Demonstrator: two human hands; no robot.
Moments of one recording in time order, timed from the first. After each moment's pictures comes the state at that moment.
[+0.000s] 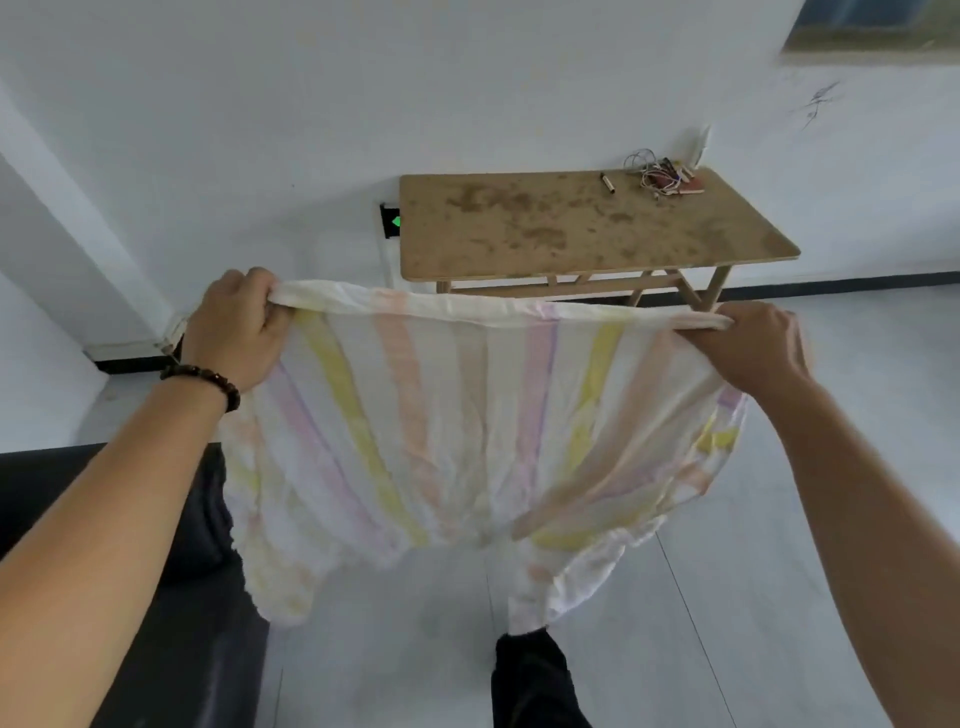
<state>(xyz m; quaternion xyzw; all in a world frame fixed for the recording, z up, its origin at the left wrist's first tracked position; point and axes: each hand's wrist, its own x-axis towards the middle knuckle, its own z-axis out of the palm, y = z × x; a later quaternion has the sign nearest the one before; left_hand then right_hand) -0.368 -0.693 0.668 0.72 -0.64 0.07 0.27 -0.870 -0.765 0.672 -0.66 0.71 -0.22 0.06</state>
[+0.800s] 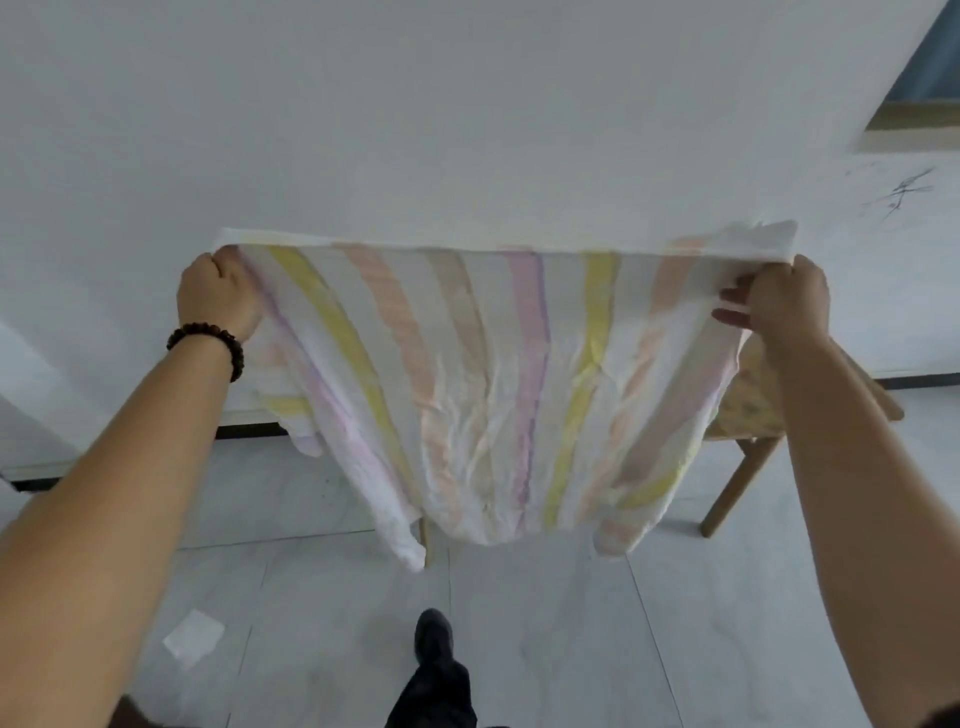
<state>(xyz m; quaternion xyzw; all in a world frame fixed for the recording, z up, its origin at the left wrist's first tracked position) -0.358 -1.205 0.718 0.78 -0.35 -0.13 0.51 -0.849 -1.298 0.730 -0.43 0.68 -0.52 0.30</state>
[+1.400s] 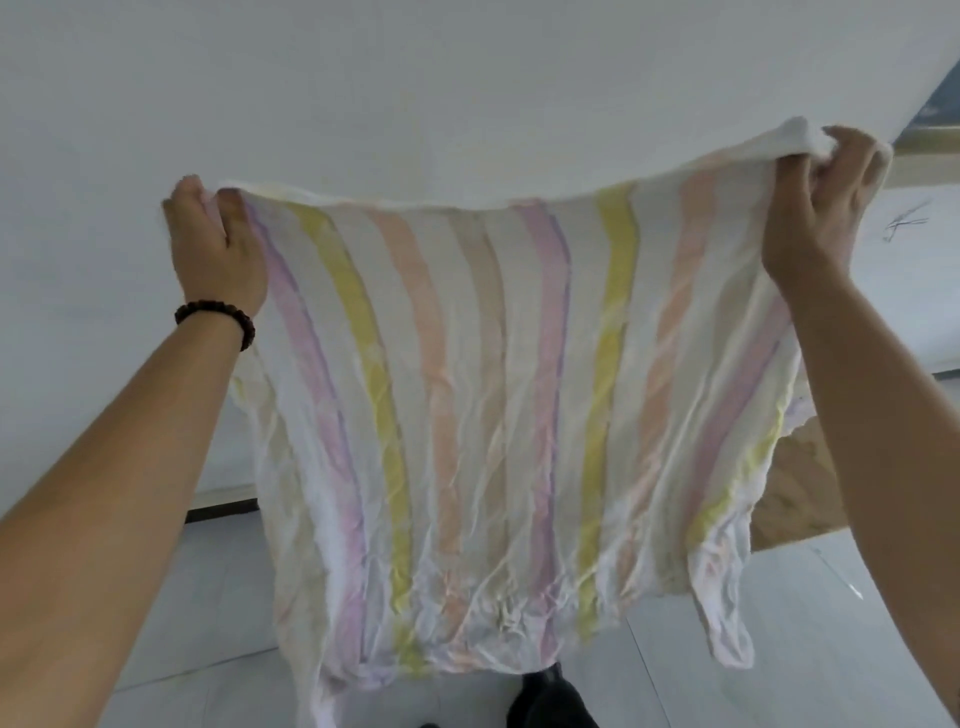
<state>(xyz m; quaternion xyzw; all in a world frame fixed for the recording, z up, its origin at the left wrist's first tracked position) -0.295 -1.543 0.715 0.68 -0.45 -0.07 0.57 -0.776 -1.574 0.778 -0.51 0.63 -0.59 0.03</state>
